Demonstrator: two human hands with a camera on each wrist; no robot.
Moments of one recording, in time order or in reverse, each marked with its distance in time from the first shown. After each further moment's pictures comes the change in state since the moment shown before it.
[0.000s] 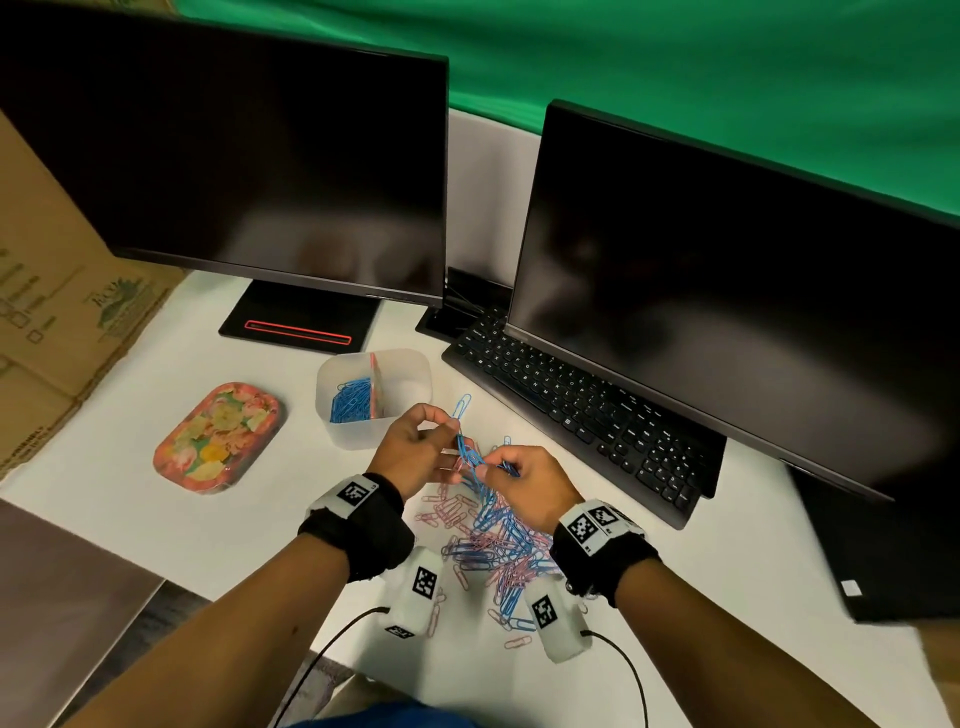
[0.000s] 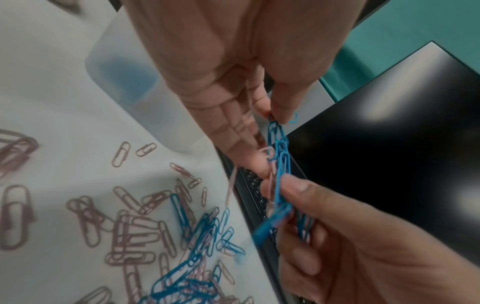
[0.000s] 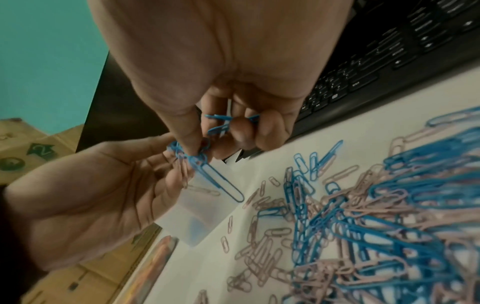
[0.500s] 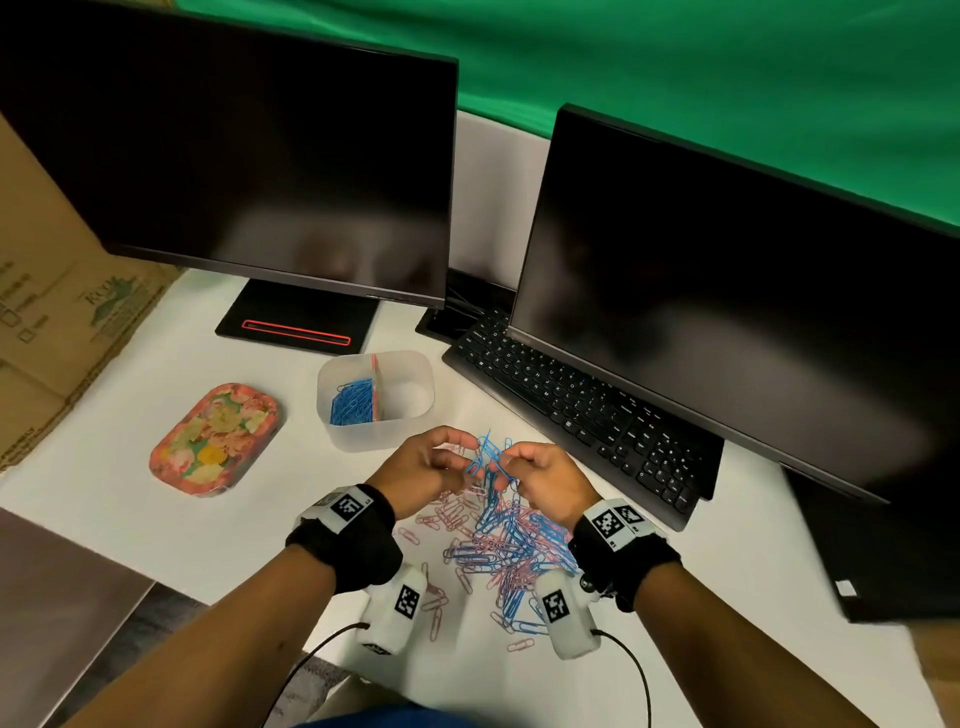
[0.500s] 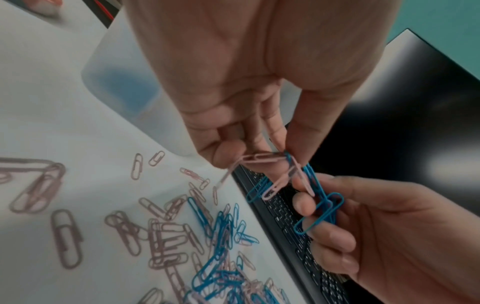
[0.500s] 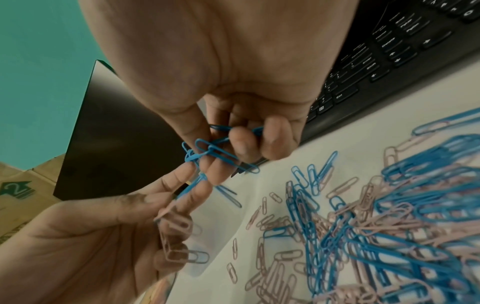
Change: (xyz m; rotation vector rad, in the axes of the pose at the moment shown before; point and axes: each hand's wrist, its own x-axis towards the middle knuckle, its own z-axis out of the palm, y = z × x) left_hand -0.008 -0.002 -0.011 0.296 -0.230 -0.001; right_hand -0.001 -0.010 -0.013 0.161 -0.043 0.071
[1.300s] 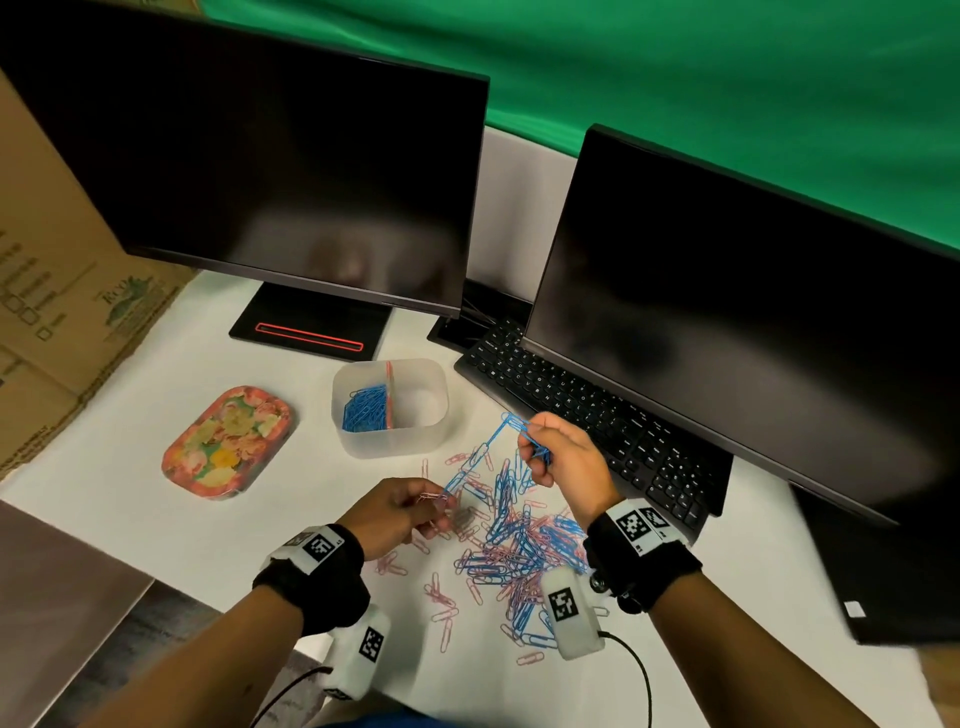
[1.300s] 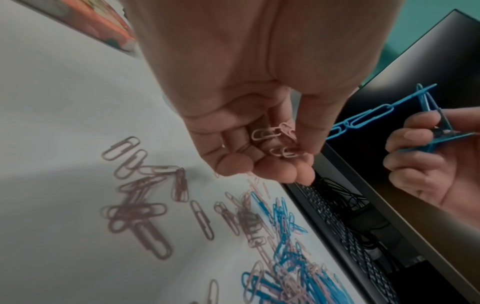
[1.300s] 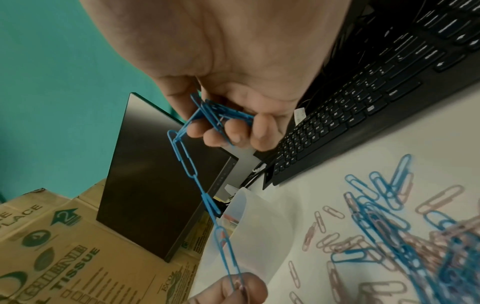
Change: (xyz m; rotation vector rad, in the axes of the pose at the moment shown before) left_hand -0.015 -0.050 -0.036 0.096 -0.029 -0.046; right_hand -0.009 -0.050 -0.002 0.370 0.094 -0.035
